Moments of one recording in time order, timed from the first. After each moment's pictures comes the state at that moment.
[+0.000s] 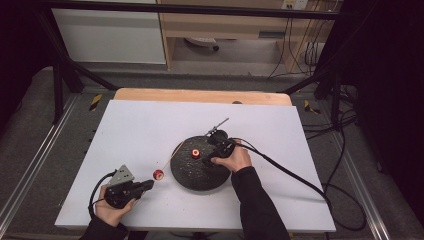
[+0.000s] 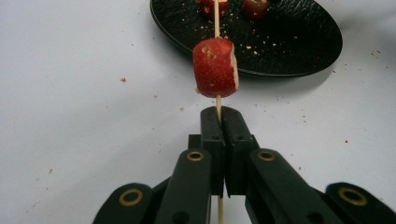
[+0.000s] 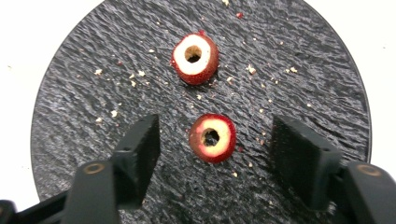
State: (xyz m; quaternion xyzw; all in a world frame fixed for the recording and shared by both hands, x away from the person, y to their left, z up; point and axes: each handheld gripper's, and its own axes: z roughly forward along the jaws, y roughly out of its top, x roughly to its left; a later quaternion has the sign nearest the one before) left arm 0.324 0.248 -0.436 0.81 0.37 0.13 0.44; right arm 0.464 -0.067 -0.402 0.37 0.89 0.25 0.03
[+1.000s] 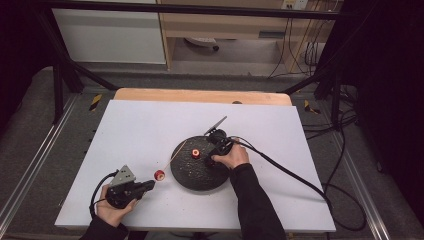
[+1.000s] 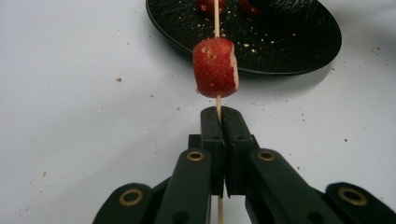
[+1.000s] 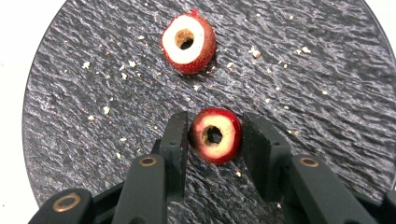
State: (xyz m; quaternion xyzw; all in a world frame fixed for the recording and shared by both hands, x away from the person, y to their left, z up) left arm 0.324 0.245 -0.437 0.81 0.36 0.13 0.44; right arm 0.477 -0.065 -0.412 0.39 0.89 0.22 -0.02
